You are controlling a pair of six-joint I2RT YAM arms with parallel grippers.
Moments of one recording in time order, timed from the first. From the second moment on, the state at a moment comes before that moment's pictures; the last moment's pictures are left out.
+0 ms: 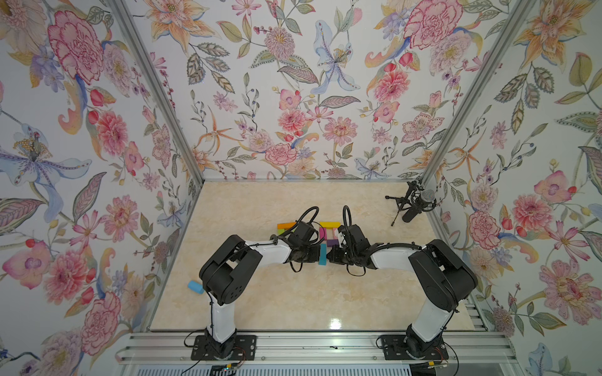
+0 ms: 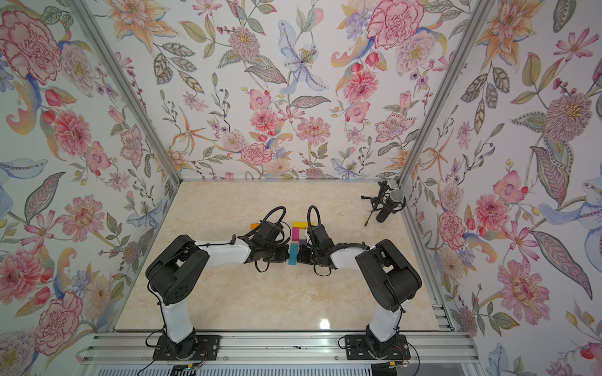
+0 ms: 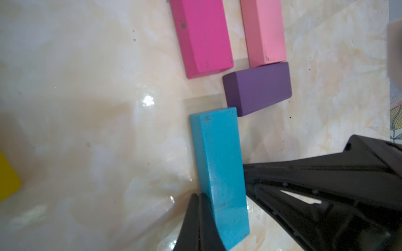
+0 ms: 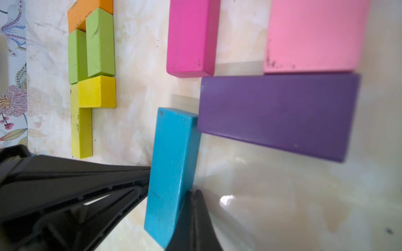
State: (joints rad) left arm -0.71 1.91 1.05 -0.10 0.23 -0.61; right arm 0.59 1.77 0.81 0.05 -0.28 0.64
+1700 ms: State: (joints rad) left arm -0.71 1.96 1.13 -0.12 0.24 -0.59; right arm 0.53 1.80 0.87 0.00 -0.31 0.63
